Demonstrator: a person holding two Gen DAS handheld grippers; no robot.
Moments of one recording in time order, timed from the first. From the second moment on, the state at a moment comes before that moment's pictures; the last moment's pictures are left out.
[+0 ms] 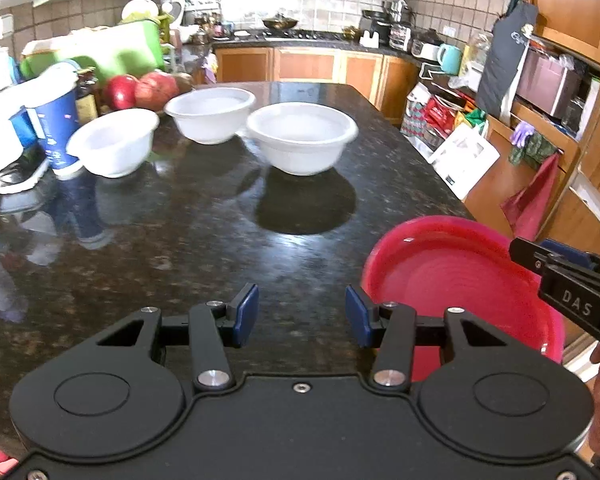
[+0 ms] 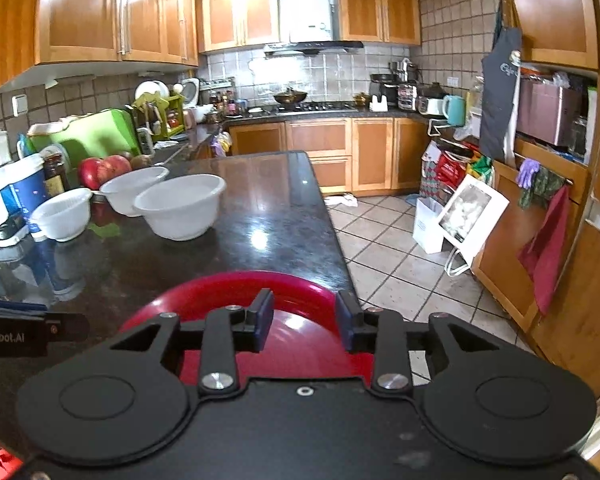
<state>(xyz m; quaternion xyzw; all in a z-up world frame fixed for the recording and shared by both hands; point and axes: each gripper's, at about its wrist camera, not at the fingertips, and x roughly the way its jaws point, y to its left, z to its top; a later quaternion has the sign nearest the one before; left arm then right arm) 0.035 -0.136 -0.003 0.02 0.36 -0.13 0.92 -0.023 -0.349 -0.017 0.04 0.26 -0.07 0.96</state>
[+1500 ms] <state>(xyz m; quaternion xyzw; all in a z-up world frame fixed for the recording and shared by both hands) 0.179 0.069 0.032 0.03 0.36 -0.11 0.93 0.152 -0.108 0.041 0.02 0.29 0.10 0.95</state>
